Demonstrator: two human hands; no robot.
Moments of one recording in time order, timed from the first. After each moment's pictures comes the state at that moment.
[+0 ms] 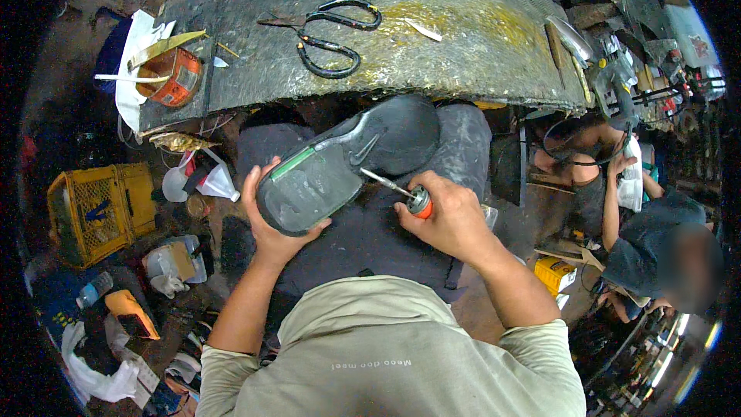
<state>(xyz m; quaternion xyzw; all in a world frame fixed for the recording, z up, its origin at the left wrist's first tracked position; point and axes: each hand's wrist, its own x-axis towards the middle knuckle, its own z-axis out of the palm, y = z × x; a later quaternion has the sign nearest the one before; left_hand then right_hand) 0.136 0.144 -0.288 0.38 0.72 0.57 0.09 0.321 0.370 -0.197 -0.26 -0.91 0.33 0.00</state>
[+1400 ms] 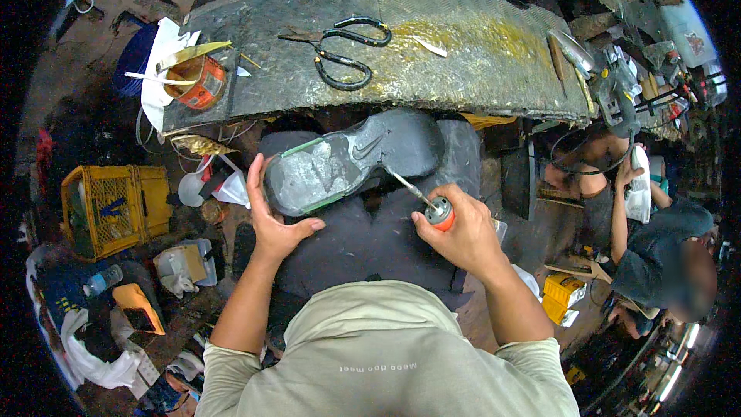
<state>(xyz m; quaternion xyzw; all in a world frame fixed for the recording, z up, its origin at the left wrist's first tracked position) 0.114 0.140 -0.274 0.31 0.72 0.61 0.11 0.337 0.364 -0.185 -0.32 -0.88 0.36 0.02</state>
